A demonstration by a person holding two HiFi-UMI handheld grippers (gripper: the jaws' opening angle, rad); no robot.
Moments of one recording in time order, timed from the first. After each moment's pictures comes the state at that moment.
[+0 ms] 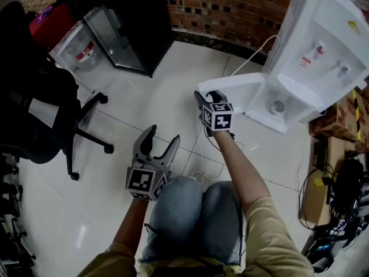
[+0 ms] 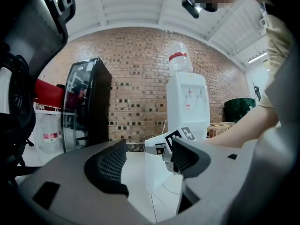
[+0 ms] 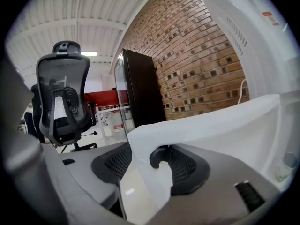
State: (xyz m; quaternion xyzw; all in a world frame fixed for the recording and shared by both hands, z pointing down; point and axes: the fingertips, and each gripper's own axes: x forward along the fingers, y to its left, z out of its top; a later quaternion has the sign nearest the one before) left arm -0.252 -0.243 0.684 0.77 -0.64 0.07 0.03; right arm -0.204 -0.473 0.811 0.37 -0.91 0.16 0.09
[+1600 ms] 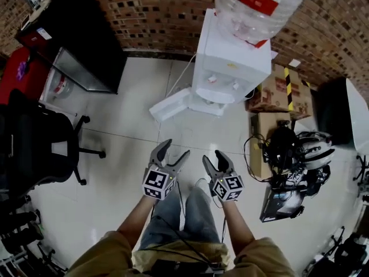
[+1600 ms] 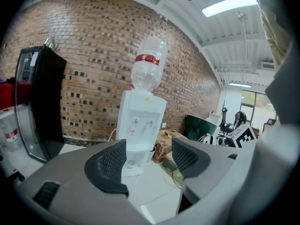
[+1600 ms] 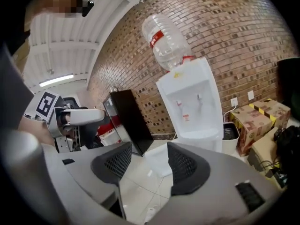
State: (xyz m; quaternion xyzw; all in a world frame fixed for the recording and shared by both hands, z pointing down) left arm -0.003 -0.239 0.413 0.87 -0.44 0.13 0.18; right arm 0.125 -0.220 0.484 0.48 -0.83 0.28 0.06
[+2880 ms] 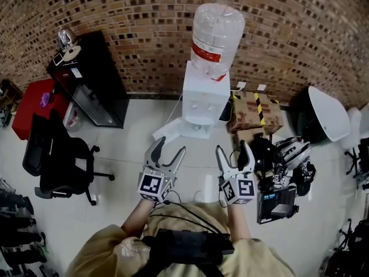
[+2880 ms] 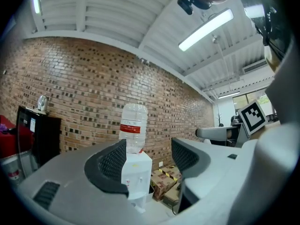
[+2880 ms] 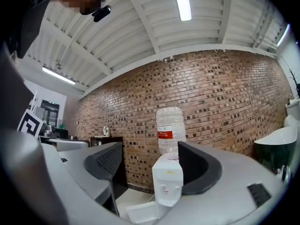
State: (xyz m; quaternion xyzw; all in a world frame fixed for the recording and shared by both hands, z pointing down) left arm -0.015 -0.145 0.061 0.89 -0.46 -0.01 0.02; right arm 0.186 -0.135 0.043 0.63 -0.78 0.03 -0.05
